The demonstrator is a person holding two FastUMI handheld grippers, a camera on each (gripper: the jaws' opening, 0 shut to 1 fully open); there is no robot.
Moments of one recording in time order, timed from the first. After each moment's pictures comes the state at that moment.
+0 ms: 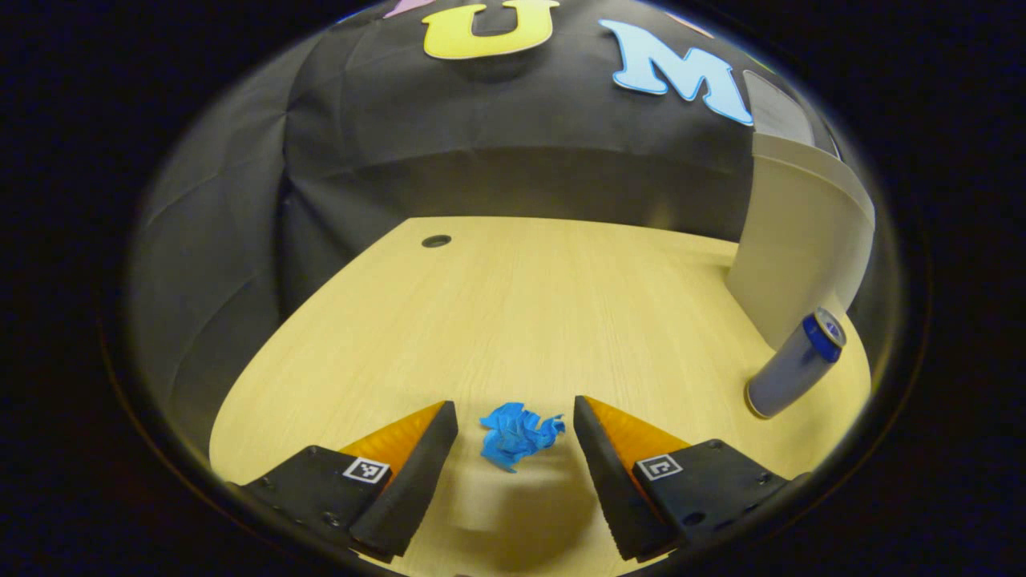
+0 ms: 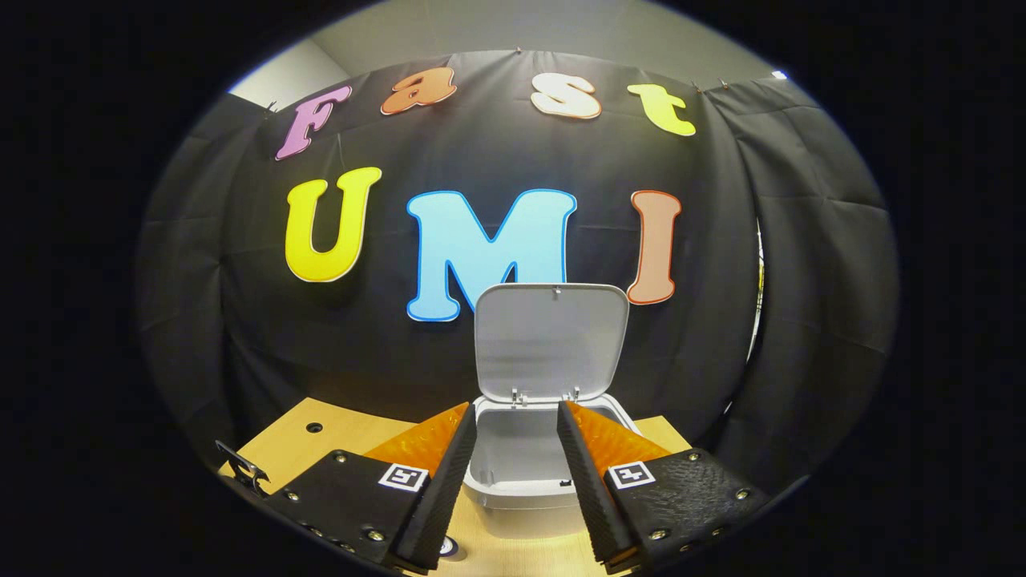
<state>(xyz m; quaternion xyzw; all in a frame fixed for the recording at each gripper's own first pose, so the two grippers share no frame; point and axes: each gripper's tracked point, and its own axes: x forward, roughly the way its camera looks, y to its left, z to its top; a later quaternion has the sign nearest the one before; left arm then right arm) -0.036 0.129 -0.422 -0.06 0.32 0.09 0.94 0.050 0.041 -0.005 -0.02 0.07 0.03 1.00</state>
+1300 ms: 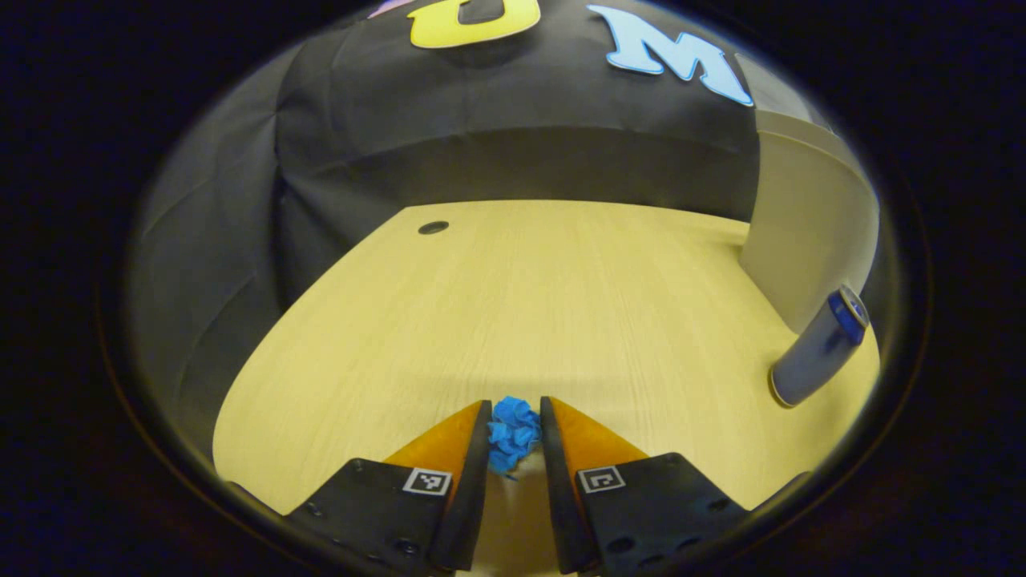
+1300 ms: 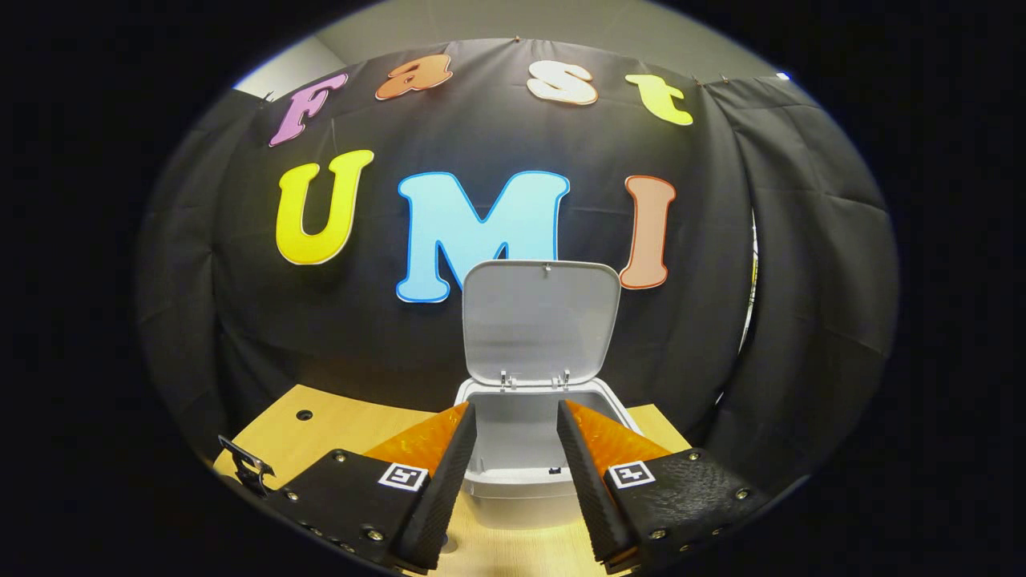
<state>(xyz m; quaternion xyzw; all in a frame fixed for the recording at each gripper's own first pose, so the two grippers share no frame) -0.025 0.130 -0.426 -0.03 0.33 0.11 0.94 0.048 0.036 -0.023 -0.02 0.10 0.02 0.99</state>
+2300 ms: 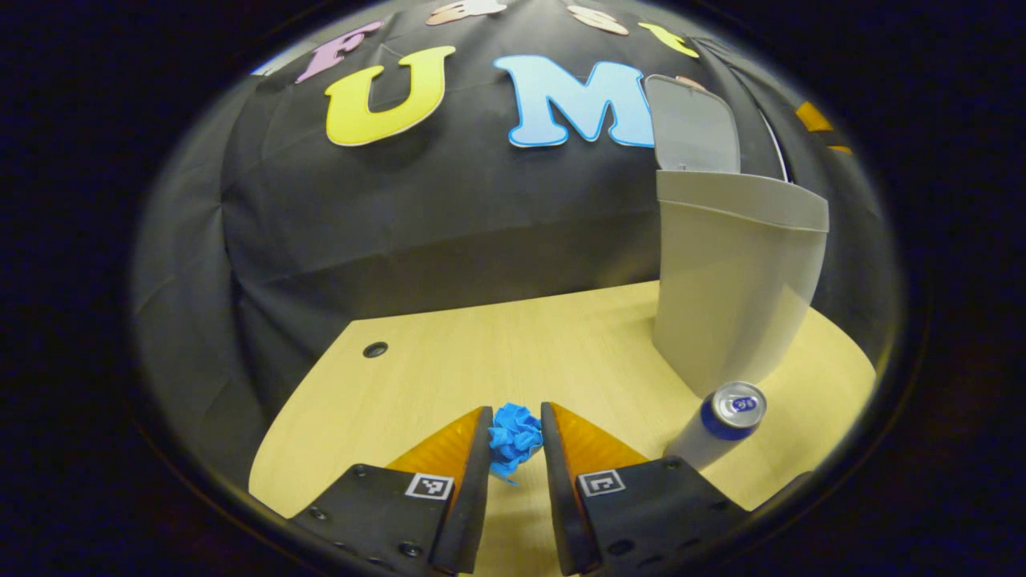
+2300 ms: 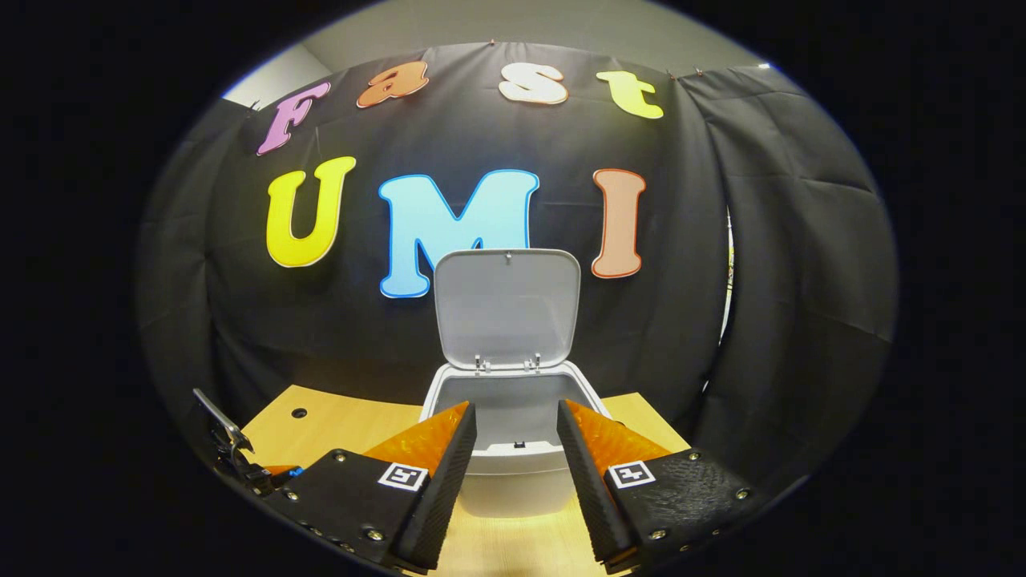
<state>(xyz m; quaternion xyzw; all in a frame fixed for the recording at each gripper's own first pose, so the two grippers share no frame) 0.025 0.034 -0.304 0.03 0.21 0.01 0.98 0.017 -0.003 -0.039 0.00 0.10 -0.01 1.00</state>
